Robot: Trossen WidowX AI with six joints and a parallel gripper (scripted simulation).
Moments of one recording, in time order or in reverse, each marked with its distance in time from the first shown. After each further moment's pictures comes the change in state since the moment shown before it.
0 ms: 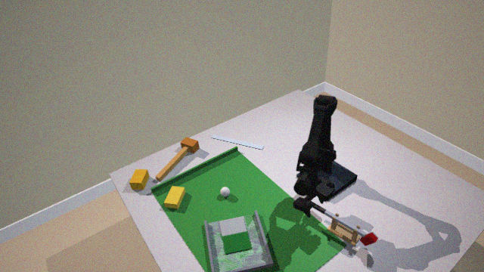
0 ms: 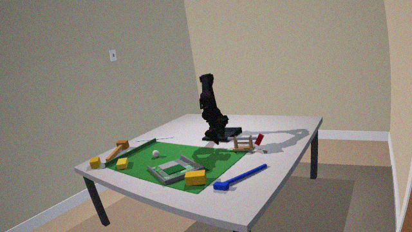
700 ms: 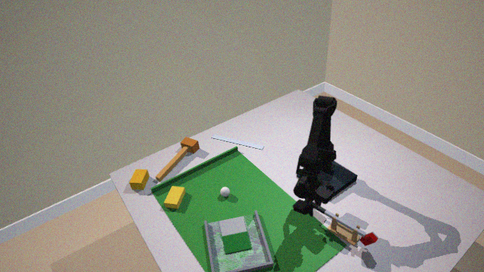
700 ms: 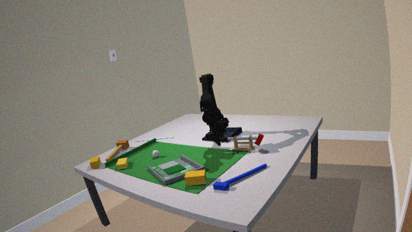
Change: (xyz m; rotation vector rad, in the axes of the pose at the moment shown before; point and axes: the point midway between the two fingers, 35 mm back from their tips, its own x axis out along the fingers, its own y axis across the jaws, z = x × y) arm 0.014 0.001 -0.004 0.001 0.002 0.005
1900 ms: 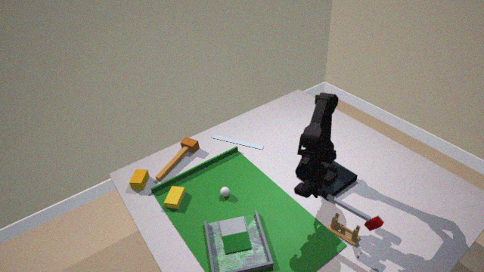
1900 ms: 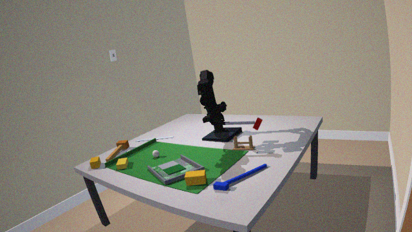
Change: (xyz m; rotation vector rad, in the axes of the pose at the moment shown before) arm -0.090 0.000 0.023 -0.002 0.008 0.008
